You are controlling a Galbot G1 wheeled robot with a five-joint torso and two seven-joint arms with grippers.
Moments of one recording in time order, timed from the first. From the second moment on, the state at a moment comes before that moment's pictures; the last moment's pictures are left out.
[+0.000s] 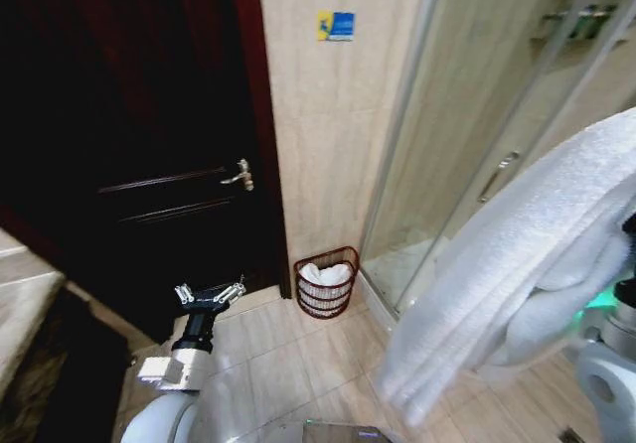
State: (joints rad) left arm 1.83 -1.53 -0.66 -2.39 -0.17 -0.09 0.04; right arm -1.49 1.14 1.12 2.50 0.65 0.46 -0.05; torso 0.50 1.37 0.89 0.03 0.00
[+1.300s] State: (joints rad) left arm 1.83 -1.53 -0.66 -2.39 -0.17 -0.09 0.04; right arm -1.50 1.15 1.13 2.50 0.63 0.44 -0.05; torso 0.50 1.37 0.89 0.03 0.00
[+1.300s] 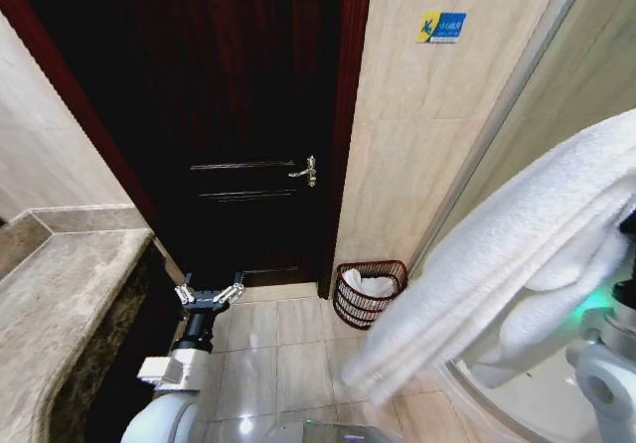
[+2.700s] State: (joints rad) left arm 1.83 -1.53 -0.66 -2.39 -0.17 -0.09 0.04; right arm -1.47 1.13 1.11 2.49 0.63 0.48 -0.05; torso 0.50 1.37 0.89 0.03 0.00
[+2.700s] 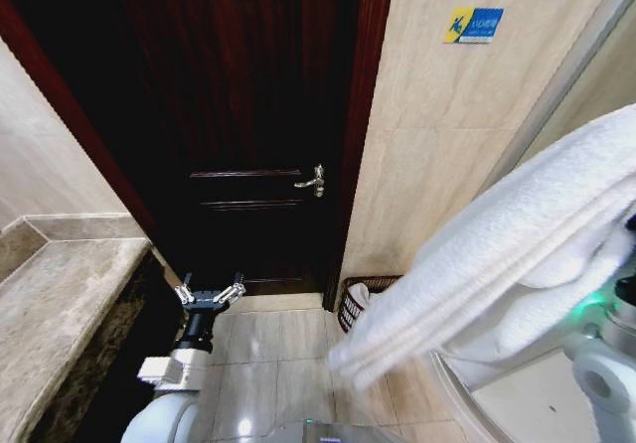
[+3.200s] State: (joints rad) left arm 1.83 -1.53 -0.66 -2.39 -0.17 -0.09 0.04; right arm -1.46 1.14 1.11 2.47 0.61 0.45 -0.02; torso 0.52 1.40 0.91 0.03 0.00
